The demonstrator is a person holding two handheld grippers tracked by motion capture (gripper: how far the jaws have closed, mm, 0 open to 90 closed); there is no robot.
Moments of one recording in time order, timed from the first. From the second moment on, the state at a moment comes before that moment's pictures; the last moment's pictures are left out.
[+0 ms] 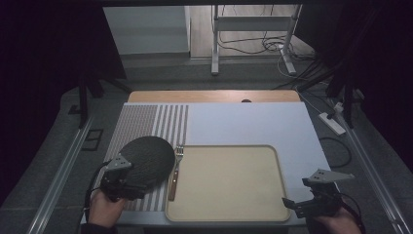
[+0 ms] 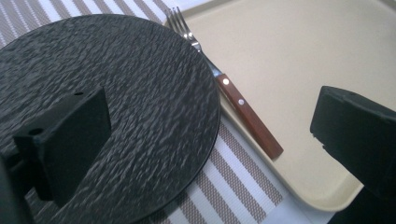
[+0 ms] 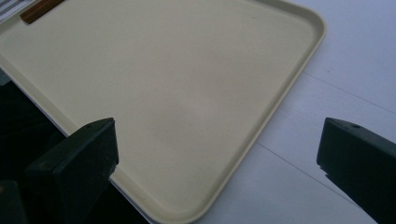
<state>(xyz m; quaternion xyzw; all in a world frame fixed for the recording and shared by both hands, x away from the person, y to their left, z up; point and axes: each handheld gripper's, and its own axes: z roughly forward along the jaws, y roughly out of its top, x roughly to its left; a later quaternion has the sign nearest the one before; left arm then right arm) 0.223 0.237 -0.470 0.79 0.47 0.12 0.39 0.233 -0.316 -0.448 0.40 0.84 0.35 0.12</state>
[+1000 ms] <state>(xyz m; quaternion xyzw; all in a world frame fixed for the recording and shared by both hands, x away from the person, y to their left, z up) 0.169 0.271 -0.478 0.77 0.52 0.14 0.36 0.233 -0.316 -0.448 0.40 0.84 0.35 0.12</state>
